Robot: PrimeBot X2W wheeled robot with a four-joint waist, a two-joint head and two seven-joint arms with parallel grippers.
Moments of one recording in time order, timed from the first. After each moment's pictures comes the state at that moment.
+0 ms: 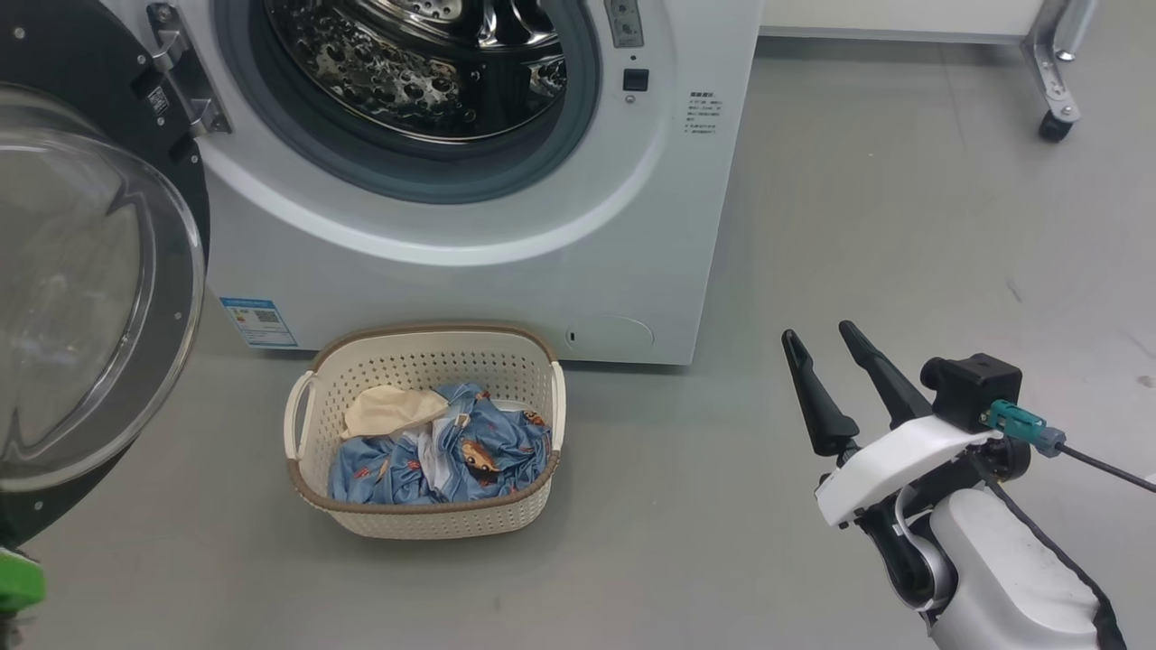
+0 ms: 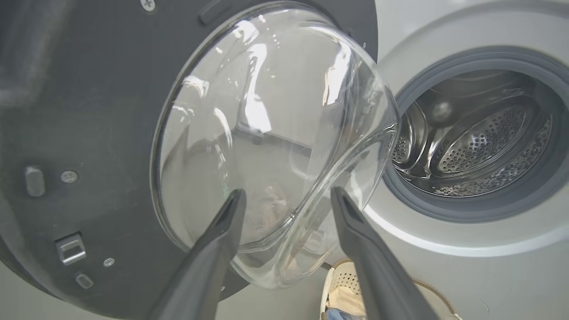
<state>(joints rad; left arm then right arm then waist) -0.21 0.39 0.06 0.37 -0.59 -0.11 -0.13 -0.32 -0.22 0.49 0.38 0.64 0.12 -0.25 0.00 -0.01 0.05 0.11</state>
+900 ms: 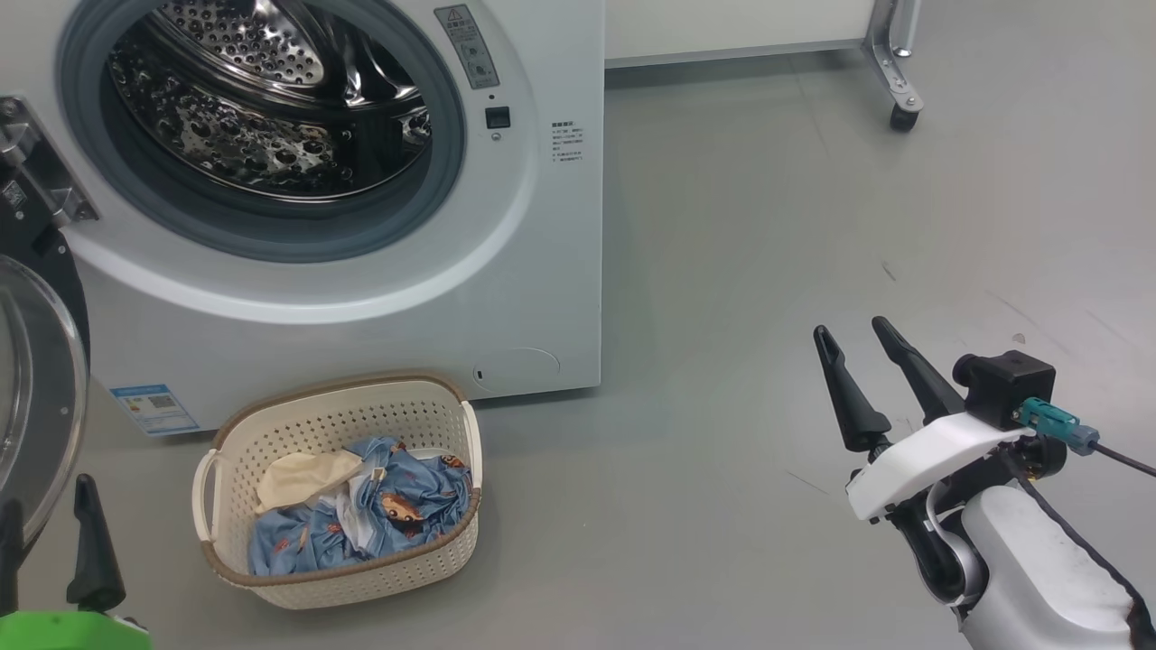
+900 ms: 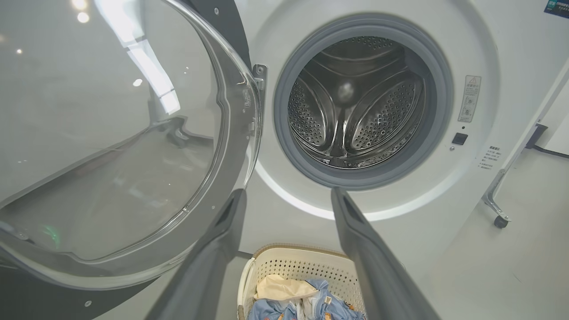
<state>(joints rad) -0.04 0.28 -0.01 0.23 -0.52 -0.07 -0.22 -0.31 -0.27 0.48 0.37 0.63 0.12 -0.25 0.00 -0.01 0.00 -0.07</state>
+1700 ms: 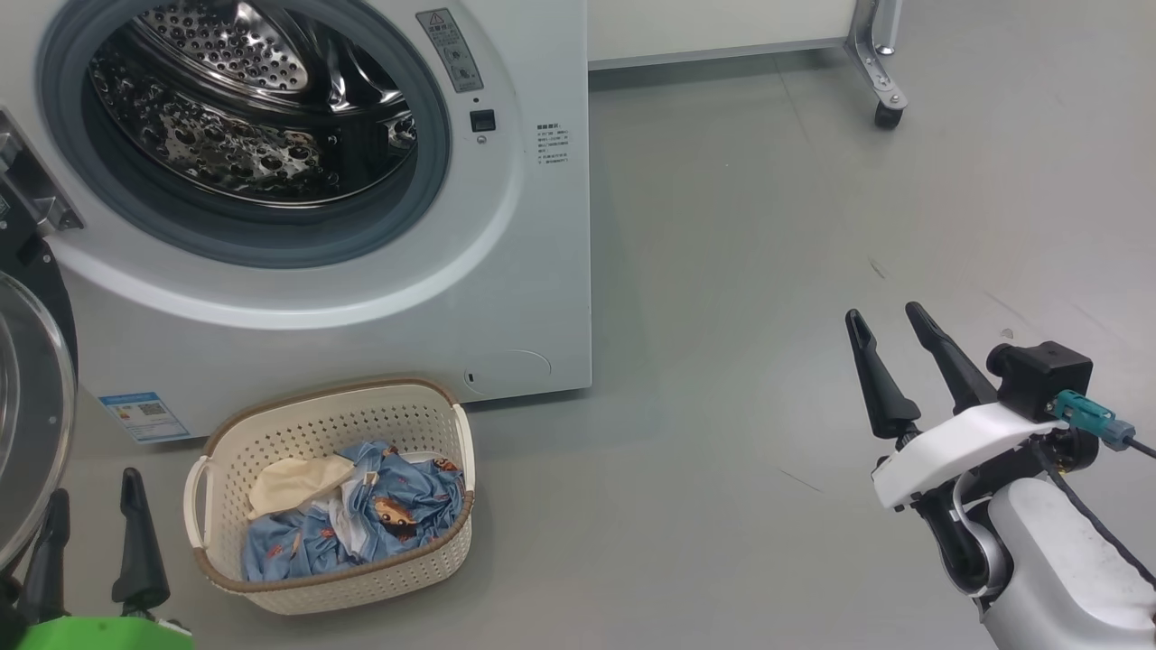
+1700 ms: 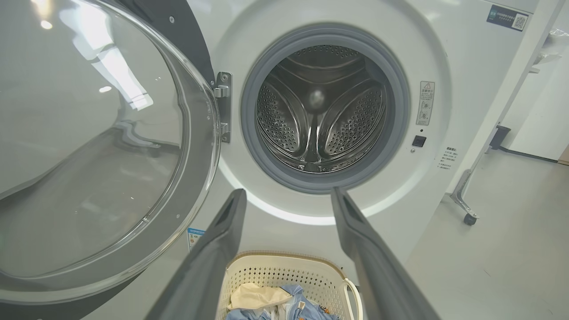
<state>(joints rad) -0.01 0.24 -0.04 0.15 -0.49 -0.06 -0.24 -0.30 -0.29 0.42 0.36 0.62 0.12 -0.25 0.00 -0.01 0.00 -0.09</state>
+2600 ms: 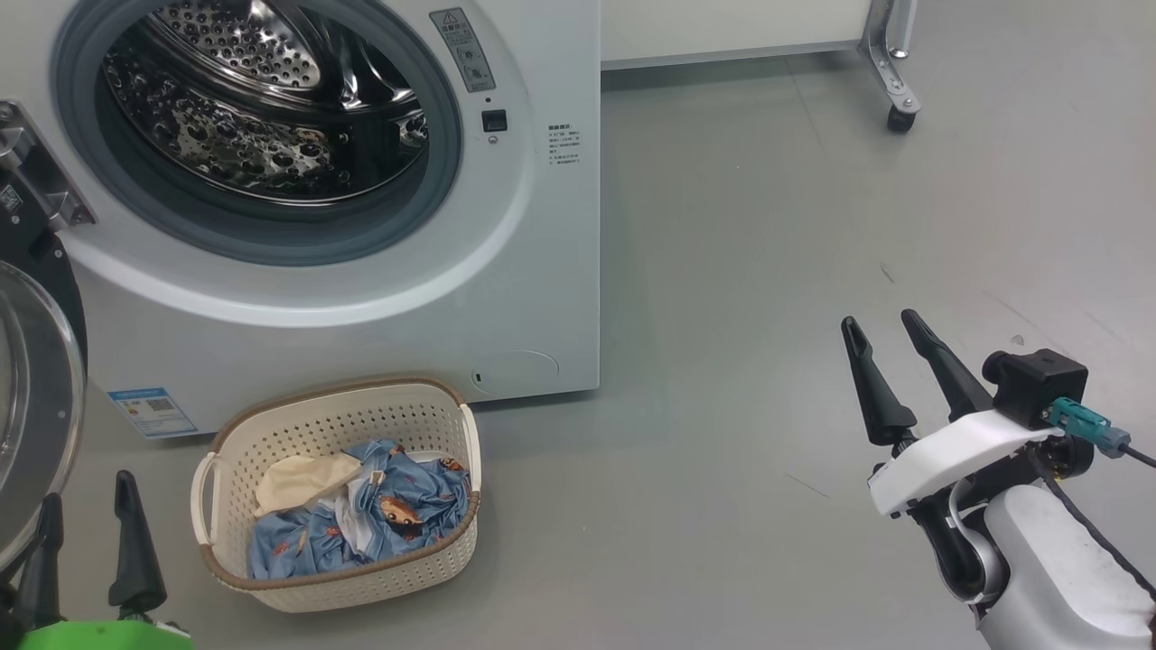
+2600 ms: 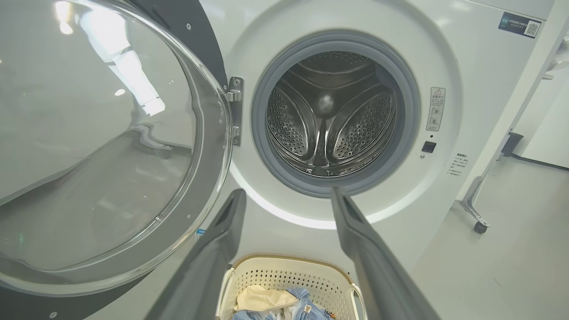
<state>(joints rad) 0.01 0.23 -0.03 0.13 -0.48 -0.04 -0.25 -0.29 -0.28 0.42 0.35 0.62 0.12 -0.25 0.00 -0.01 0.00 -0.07</state>
